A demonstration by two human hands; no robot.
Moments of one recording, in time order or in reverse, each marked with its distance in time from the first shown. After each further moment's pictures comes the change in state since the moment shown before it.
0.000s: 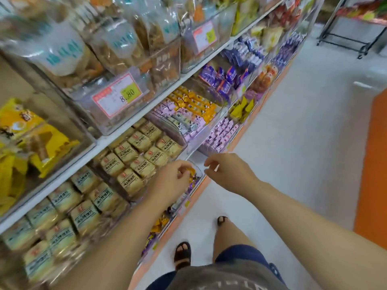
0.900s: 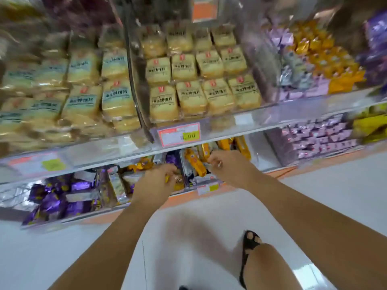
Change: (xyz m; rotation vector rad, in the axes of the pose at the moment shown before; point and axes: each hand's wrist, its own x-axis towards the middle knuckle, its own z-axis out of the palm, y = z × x) left_hand -0.009 -0.208 0.152 0.086 0.417 -0.556; right_hand 0.142 0.069 0.216 -0.121 -0.454 -0.542
